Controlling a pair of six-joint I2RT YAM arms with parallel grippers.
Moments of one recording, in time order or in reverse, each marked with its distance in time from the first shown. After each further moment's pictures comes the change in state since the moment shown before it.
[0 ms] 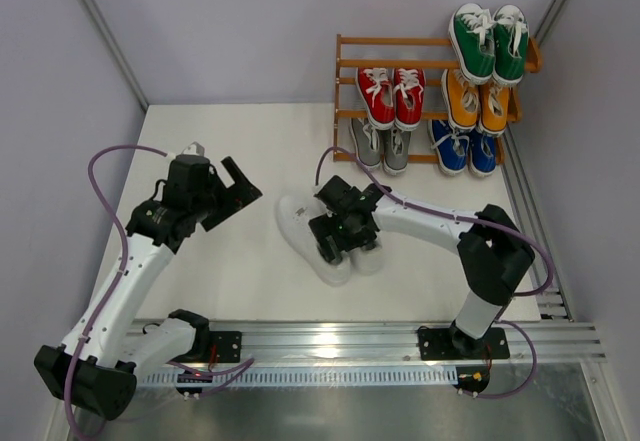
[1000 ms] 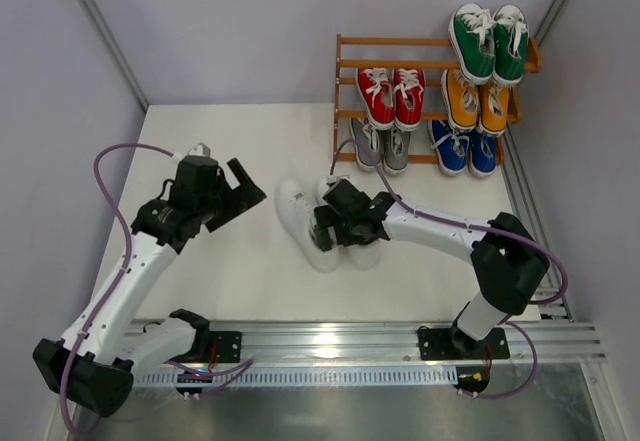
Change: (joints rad) left arm -0.059 0.019 0.000 0.003 -0.049 -0.018; right arm 0.000 -0.076 -0.111 0.194 0.174 0.190
